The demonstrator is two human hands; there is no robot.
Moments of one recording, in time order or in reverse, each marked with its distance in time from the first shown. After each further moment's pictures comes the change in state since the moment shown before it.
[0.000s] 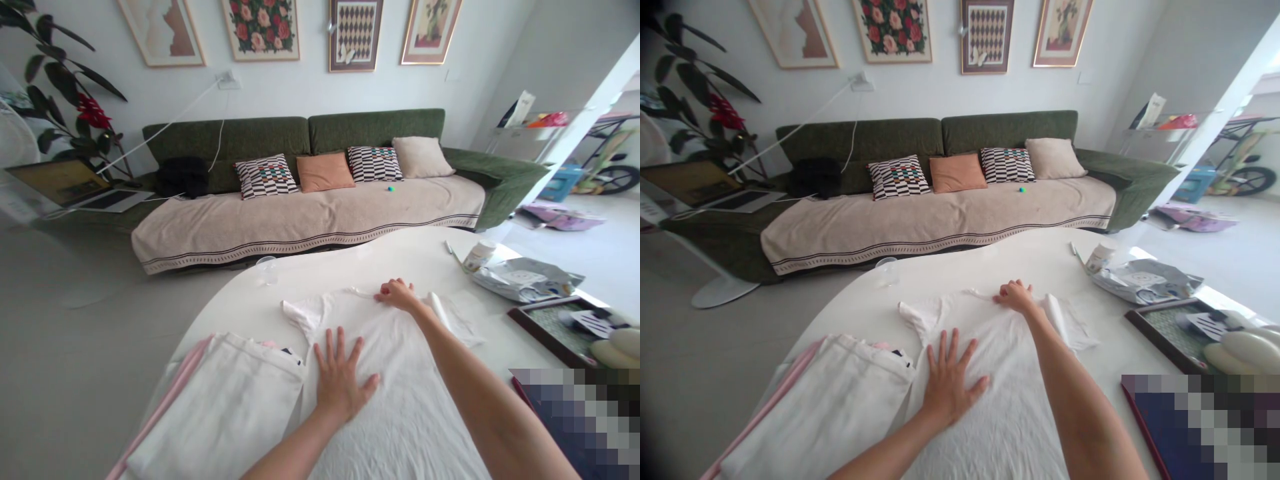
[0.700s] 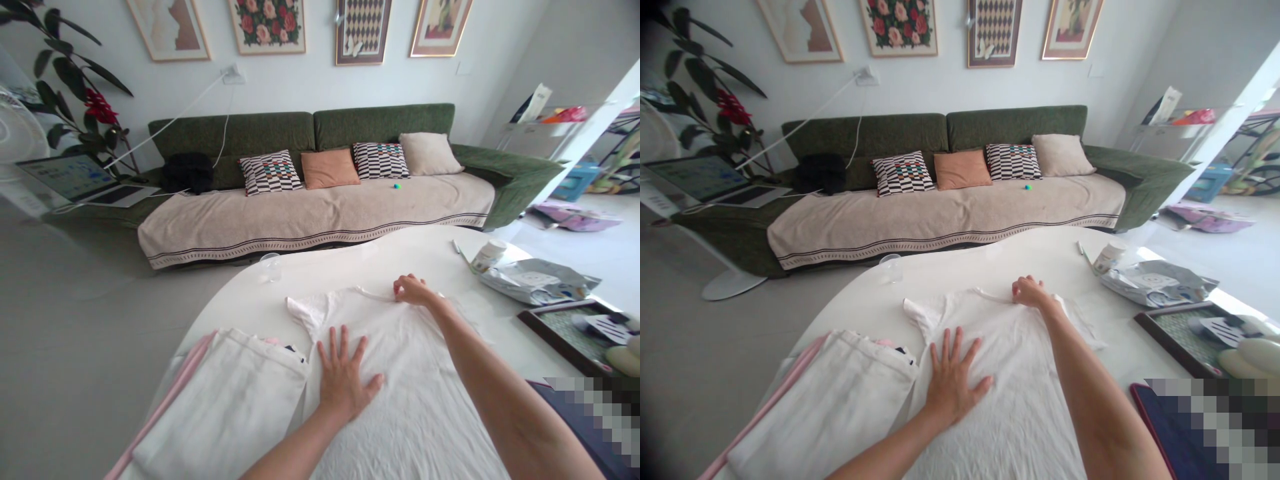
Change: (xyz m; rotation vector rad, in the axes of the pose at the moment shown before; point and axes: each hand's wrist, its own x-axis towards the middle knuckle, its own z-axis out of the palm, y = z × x) left_hand -0.001 0.004 -0.007 -0.019 -0.018 -0.015; right_hand 0.003 0.020 -0.017 -0.094 -0.025 -0.042
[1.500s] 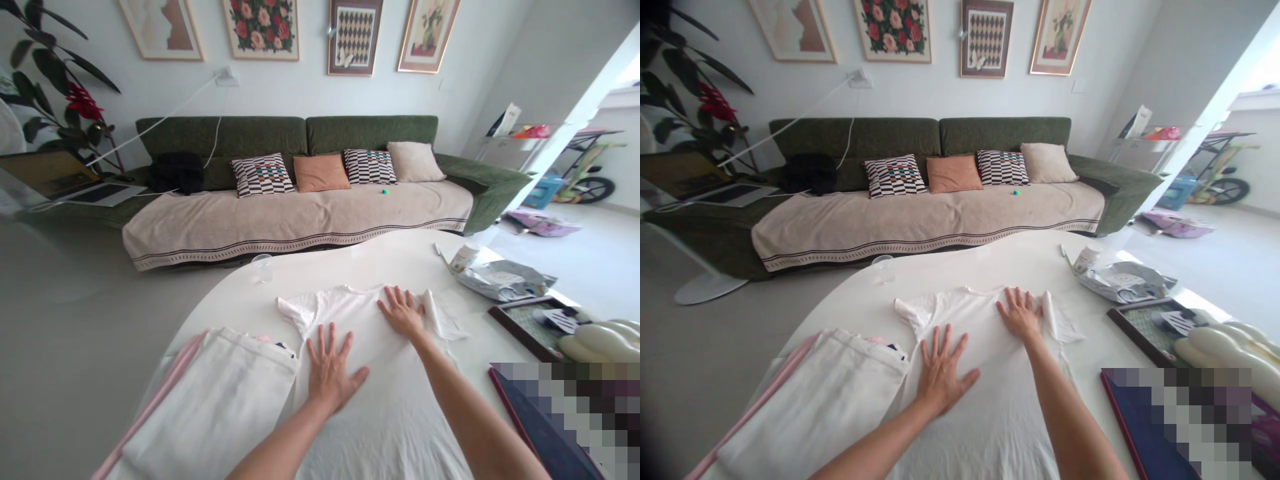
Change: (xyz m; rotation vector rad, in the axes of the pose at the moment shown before) left_hand 0.001 0.002 0.002 0.063 0.029 -0.031; right_hand -0.056 -0.016 0.053 -0.013 0.158 0.321
